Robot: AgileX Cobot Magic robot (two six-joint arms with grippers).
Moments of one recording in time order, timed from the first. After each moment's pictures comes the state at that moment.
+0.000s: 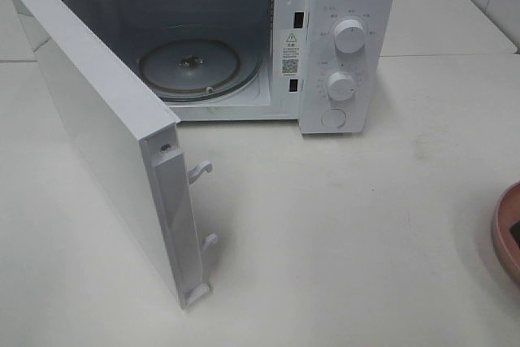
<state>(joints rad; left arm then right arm) 0.03 0.00 -0.50 -0.10 1.04 0.17 0.58 0.81 -0.67 -0.18 1.00 0.28</state>
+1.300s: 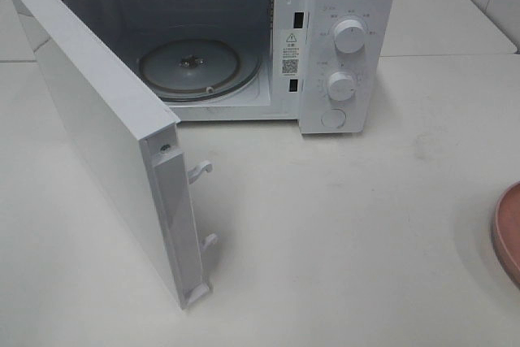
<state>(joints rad) 0.03 0.00 -0.50 -0.10 1.04 0.17 0.23 0.08 -0.51 -0.06 1.05 0.13</state>
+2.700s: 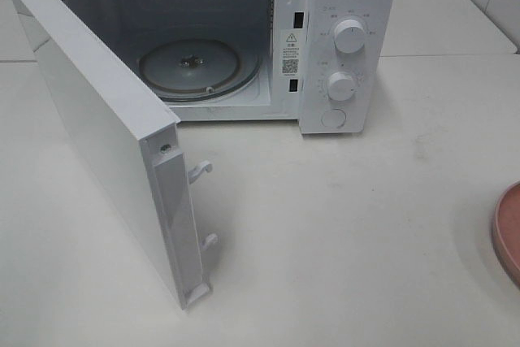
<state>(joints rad) 0.03 0.00 -0.50 -0.10 1.04 0.17 0.17 0.00 -0.51 -0.06 1.04 0.12</state>
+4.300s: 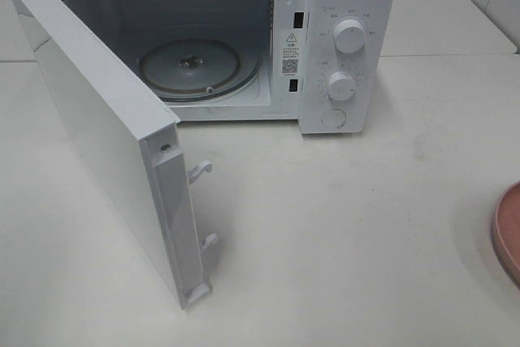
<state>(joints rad) 0.03 0.20 -0.53 -0.17 0.86 0.17 0.17 0.00 -0.51 -0.06 1.04 0.12</state>
